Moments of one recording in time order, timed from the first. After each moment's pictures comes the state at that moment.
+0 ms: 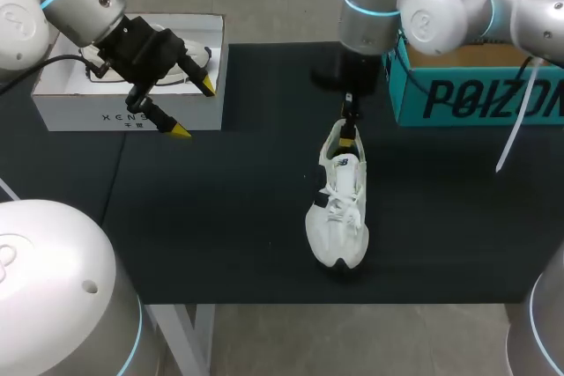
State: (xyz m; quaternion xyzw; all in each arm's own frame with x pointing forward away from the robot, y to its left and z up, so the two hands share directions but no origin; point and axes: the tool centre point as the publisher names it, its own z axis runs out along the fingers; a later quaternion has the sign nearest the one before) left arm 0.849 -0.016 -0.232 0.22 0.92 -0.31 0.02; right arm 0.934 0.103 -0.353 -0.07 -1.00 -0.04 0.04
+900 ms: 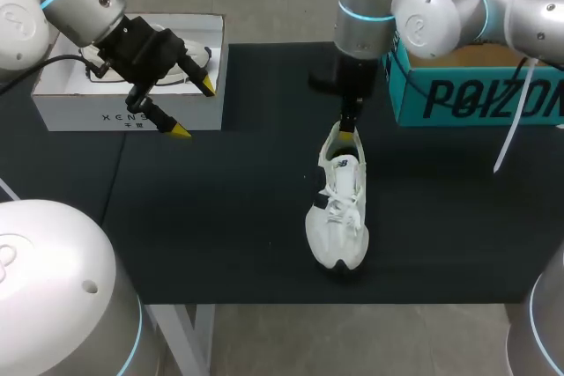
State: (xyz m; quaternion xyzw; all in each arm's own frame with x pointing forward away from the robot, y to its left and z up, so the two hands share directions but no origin) left arm 0.849 -0.016 -0.232 0.22 0.92 -0.31 0.02; right arm 0.935 0.103 -0.362 -0.07 -1.00 -0.03 0.03
